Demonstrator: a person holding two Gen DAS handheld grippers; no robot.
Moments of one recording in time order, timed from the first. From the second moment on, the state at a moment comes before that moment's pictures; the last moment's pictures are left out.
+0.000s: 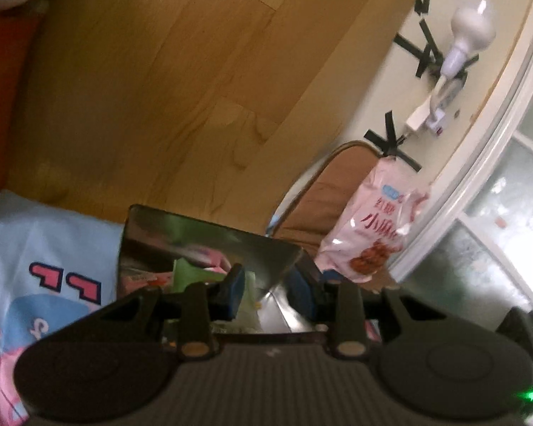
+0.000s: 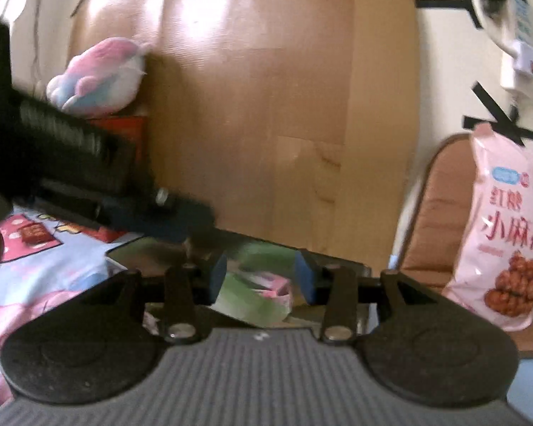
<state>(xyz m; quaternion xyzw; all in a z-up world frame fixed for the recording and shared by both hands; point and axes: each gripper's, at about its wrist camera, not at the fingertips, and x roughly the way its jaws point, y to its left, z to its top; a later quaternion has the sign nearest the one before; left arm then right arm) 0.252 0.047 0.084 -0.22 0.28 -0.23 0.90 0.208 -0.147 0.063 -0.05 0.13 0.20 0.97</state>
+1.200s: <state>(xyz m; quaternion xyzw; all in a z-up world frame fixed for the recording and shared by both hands) 0.014 0.141 0.009 -0.29 0.37 -0.12 0.88 0.056 -0.074 0.017 -0.02 0.37 0.47 0.80</state>
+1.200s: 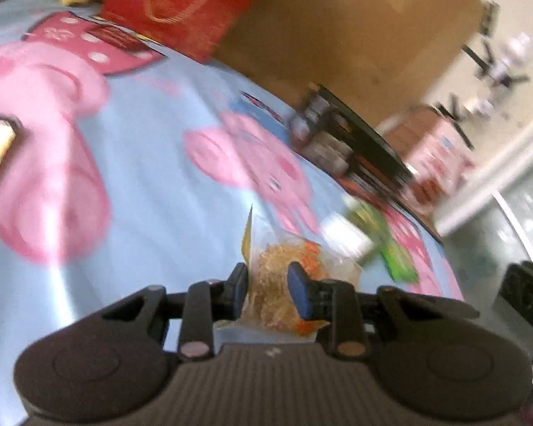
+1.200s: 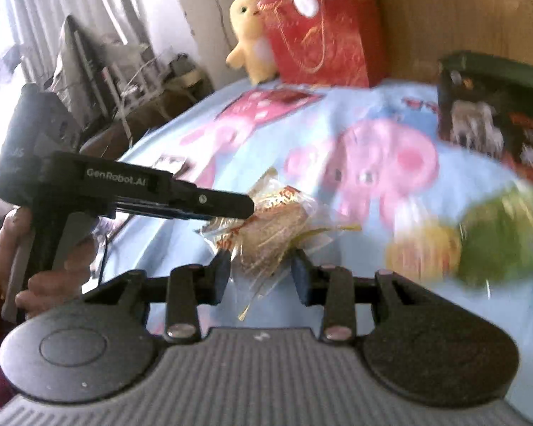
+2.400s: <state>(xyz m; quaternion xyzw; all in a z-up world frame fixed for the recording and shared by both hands) 0.049 -0.018 0.039 -0.14 0.39 -0.27 0.87 -0.024 -0.213 0.006 -0.08 0.22 0.32 0.92</state>
